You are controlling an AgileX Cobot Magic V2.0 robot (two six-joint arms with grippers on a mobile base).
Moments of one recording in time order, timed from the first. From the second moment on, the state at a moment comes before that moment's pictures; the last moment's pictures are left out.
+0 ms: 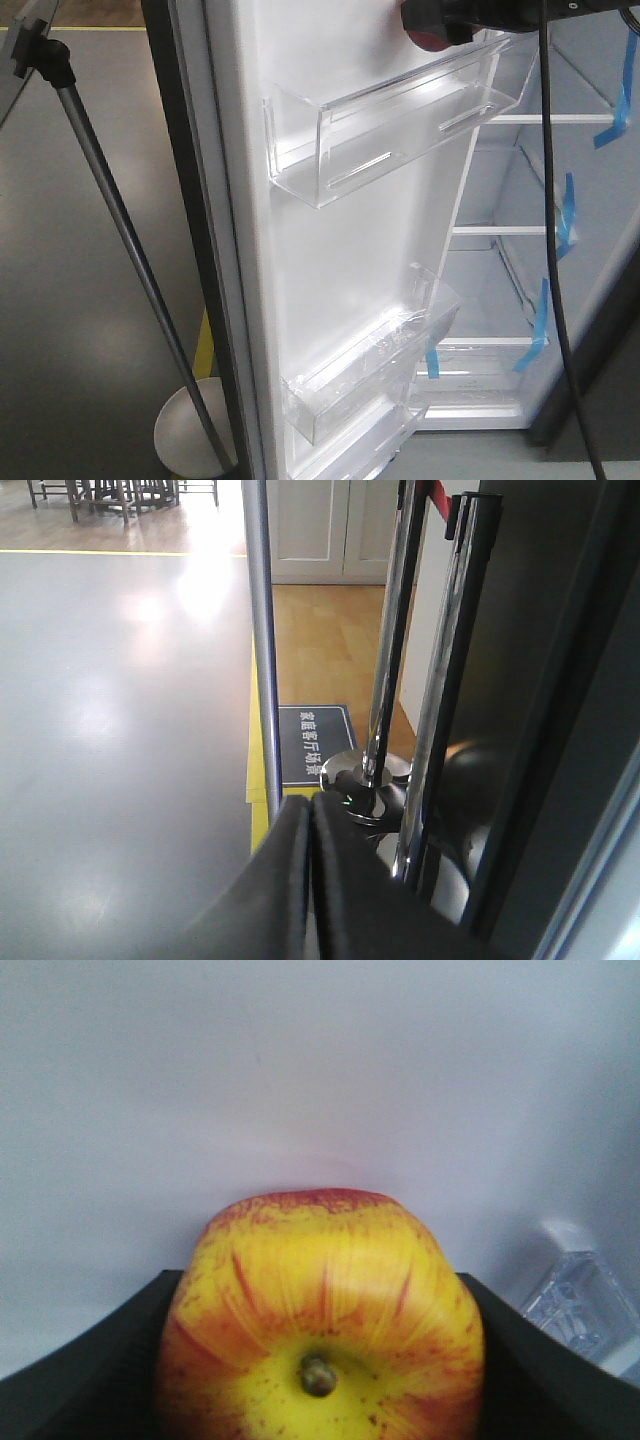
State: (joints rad) left arm -0.08 -0.02 0.03 0.09 0.31 -0.22; right arm 0.25 1.58 -1.78 0.38 0.79 -0.45
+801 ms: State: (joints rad) left arm -0.08 -0.02 0.03 0.09 0.31 -0.22; right arm 0.25 1.43 -1.77 0.35 0.90 -0.37
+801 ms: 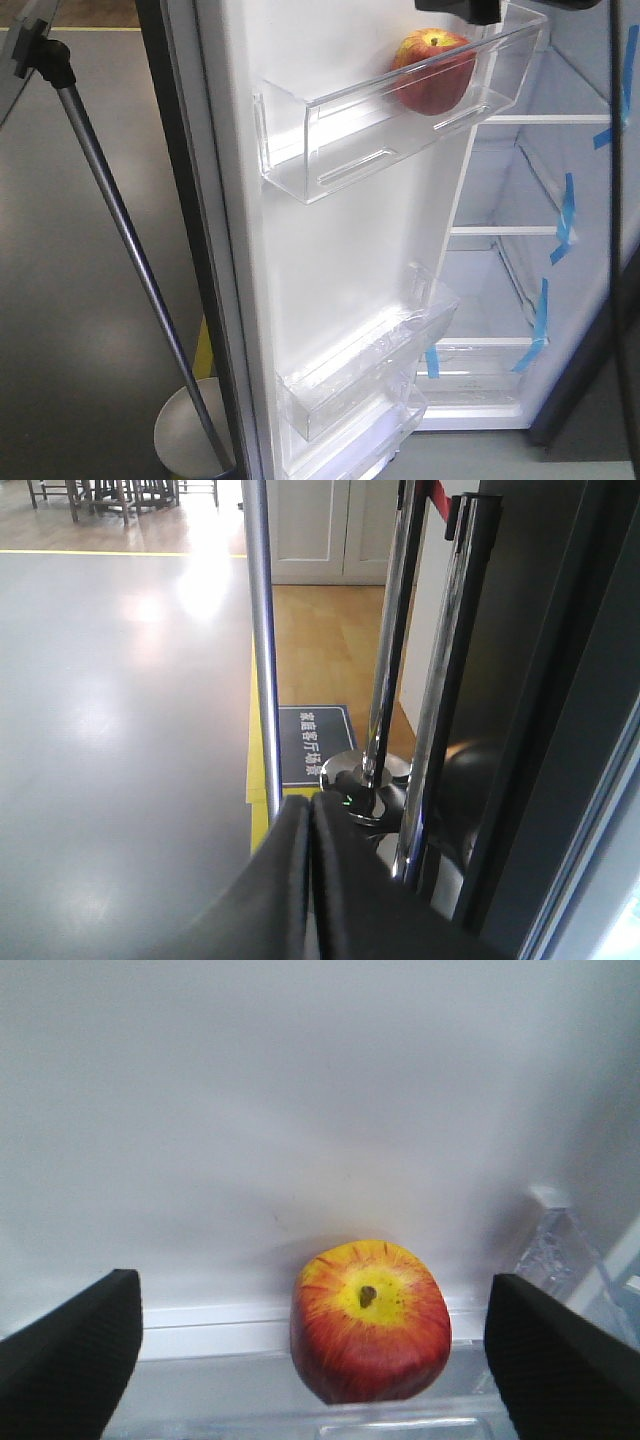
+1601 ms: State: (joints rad) left arm -0.08 -0.02 0.03 0.09 0.31 -0.22; right arm 0.25 0.59 -0.73 0.17 1.00 -0.15
